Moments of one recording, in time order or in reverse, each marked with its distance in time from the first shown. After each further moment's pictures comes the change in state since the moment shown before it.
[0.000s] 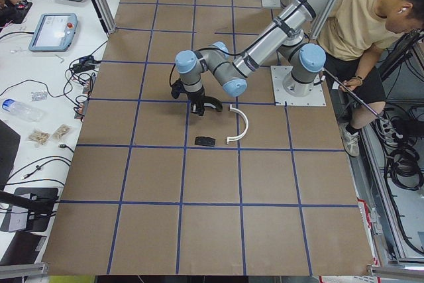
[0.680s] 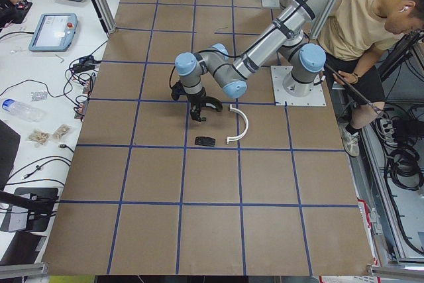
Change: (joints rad) left arm -0.006 0.001 0.004 -0.005 0.001 -0.003; right arm 0.139 -0.124 0.011 0.131 0.052 0.355
